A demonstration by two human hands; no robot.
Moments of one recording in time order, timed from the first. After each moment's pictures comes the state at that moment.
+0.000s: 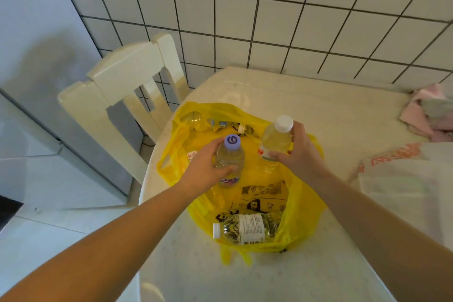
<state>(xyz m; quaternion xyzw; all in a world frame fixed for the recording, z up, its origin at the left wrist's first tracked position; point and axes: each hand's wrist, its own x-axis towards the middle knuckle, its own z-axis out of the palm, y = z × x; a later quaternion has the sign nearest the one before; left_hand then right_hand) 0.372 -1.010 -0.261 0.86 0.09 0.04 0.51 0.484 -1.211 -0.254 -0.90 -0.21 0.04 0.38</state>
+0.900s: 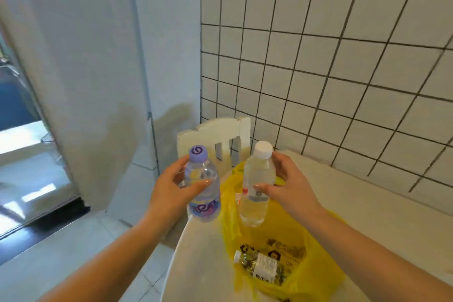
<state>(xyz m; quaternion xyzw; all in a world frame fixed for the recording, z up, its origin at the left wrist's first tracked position) 0.178 -1.042 -0.123 0.70 0.29 0.39 0.53 0.362 -1.189 -0.108 -0.72 -0.42 0.14 0.53</state>
